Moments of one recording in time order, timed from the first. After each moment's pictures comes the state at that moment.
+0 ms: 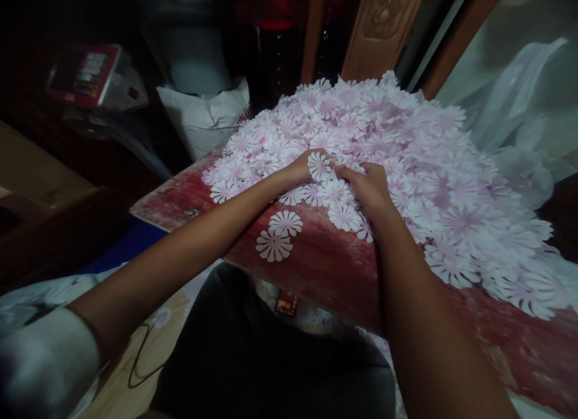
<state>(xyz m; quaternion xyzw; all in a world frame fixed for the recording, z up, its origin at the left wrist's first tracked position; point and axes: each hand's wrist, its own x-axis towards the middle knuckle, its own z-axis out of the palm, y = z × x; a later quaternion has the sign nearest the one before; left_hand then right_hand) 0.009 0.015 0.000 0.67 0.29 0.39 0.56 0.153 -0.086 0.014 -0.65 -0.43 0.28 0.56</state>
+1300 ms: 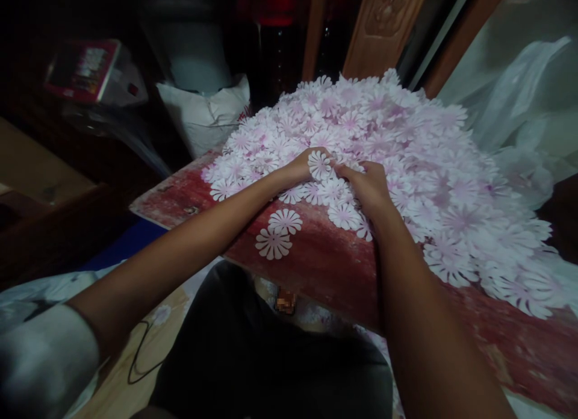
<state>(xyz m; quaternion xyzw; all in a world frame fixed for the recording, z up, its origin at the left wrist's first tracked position) 0.007 0.014 0.002 0.69 0.29 0.39 0.54 0.149 -0.090 0.021 -0.68 -0.43 0.28 0.53</state>
